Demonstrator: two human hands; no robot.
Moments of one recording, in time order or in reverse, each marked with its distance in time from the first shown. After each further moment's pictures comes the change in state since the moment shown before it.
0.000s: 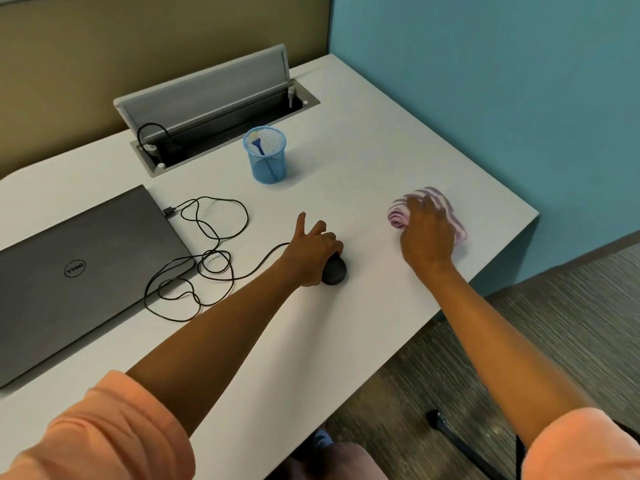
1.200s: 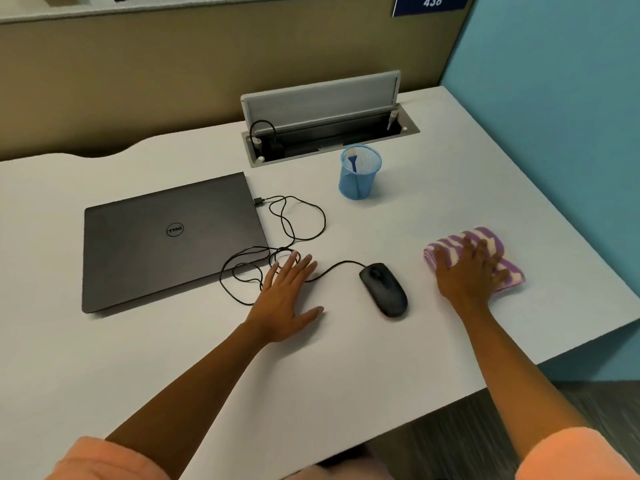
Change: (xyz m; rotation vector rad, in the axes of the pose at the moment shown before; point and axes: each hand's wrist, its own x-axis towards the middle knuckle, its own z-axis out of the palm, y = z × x) left_hand -0.144 -0.056 0.098 -0.490 0.407 -0.428; right_hand 0.045 -0.030 0.076 0.083 -0.088 0.022
